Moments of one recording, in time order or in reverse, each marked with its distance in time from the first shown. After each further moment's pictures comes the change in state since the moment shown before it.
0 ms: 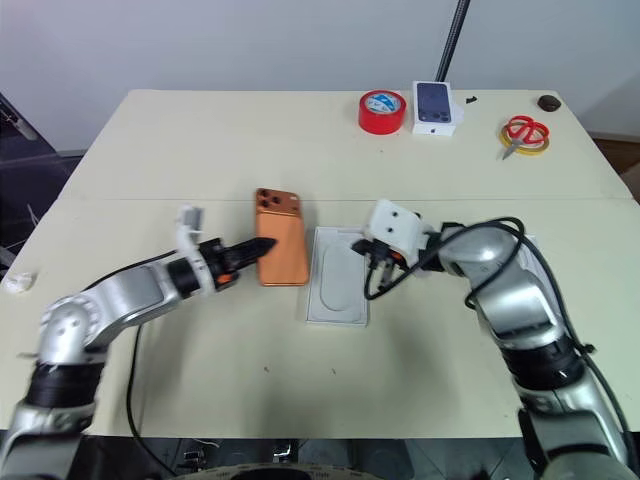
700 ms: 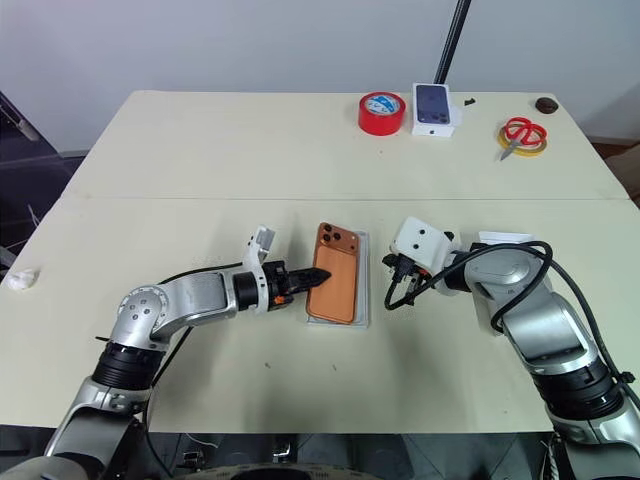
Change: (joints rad) left arm -0.049 -0.132 -0.139 0.091 0.036 0.103 0.059; right arm 0.112 -0.083 -0.034 -0.029 0.027 0.017 -0.107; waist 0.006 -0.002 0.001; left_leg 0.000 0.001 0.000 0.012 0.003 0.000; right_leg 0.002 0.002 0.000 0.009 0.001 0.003
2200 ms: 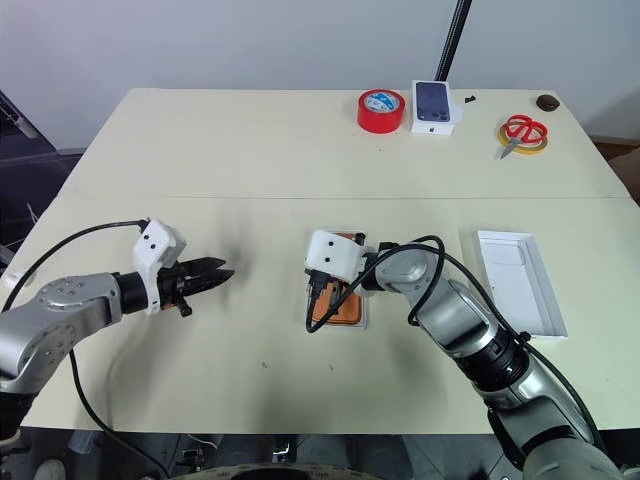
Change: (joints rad) left arm 0.217 0.499 0.141 -0.274 1.204 -0.329 -1.067; right arm -0.223 0.198 0.345 0.035 -0.064 -0.006 -0.070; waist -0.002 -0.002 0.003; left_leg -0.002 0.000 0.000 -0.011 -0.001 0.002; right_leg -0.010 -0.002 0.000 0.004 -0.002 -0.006
